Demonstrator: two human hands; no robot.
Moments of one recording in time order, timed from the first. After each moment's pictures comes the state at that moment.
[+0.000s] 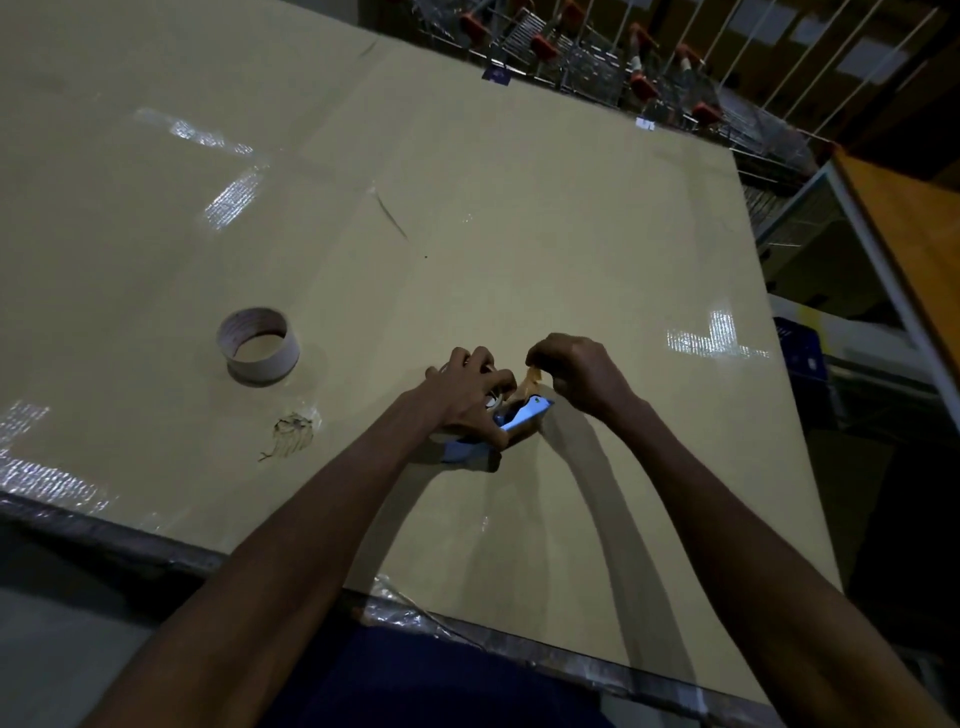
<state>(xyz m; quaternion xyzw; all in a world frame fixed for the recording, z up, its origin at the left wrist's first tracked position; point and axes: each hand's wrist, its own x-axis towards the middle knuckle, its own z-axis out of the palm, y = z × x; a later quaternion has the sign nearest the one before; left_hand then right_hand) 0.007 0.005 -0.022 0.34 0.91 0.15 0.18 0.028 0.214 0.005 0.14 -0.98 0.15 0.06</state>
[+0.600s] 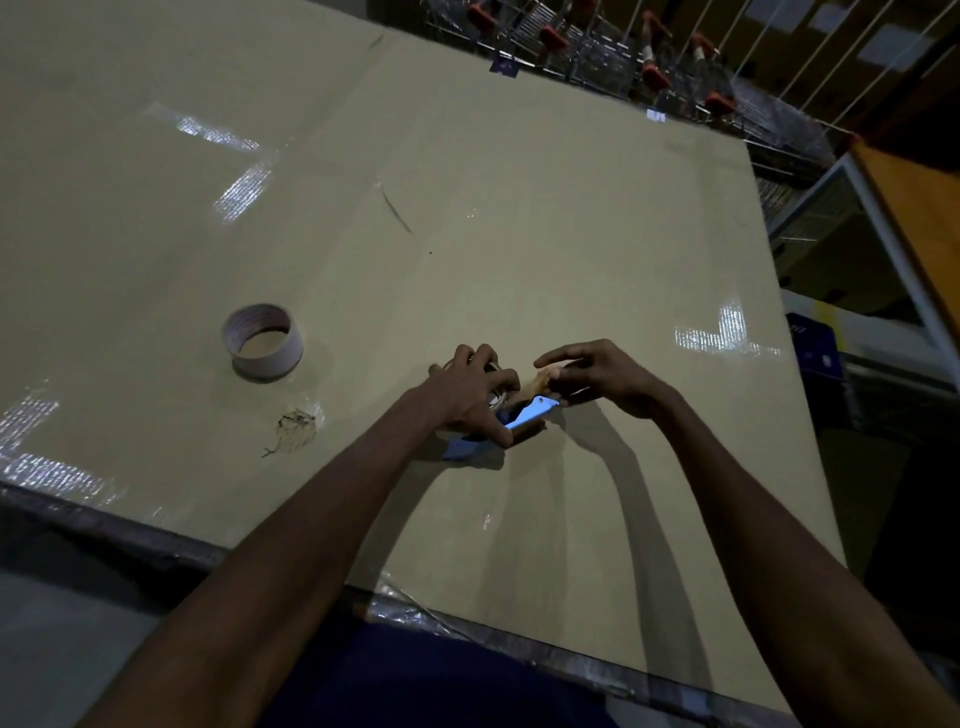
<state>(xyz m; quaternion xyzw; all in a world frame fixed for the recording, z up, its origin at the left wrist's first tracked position) 0.009 0.008 -0.020 0.33 0.91 0.13 0.19 0.032 0.241 0.018 -0.03 -0.82 0.52 -0.23</state>
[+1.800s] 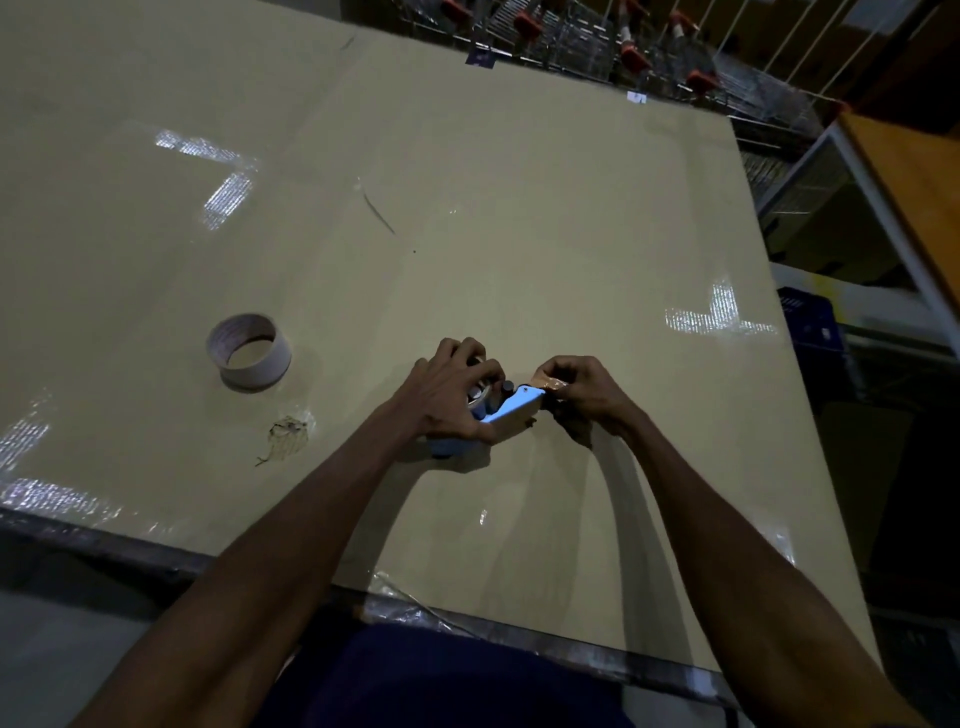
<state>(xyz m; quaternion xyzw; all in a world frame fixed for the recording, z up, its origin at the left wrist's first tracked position) 0.013 -0.007 -0.029 0.37 0.91 0.18 0.07 0.054 0.233 -0.026 -0.07 -0.85 0.51 -0.11</state>
